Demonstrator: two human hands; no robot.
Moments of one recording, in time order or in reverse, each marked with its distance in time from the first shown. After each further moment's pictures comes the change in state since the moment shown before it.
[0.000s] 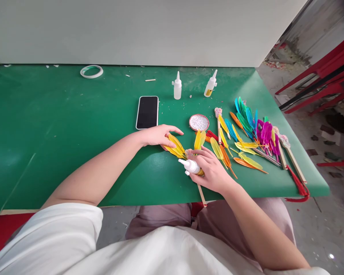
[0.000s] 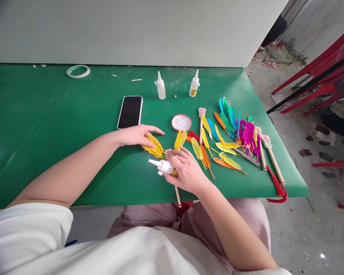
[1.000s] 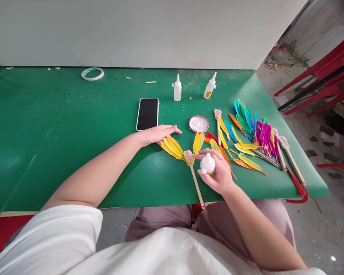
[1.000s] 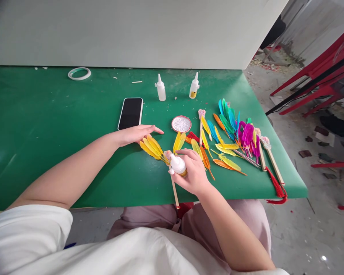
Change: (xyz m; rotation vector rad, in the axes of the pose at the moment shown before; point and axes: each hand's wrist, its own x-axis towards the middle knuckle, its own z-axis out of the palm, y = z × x) left_hand -0.002 0.004 0.000 -0.152 0.143 -0.044; right_hand -0.008 0.002 -0.006 0.201 0.298 0.122
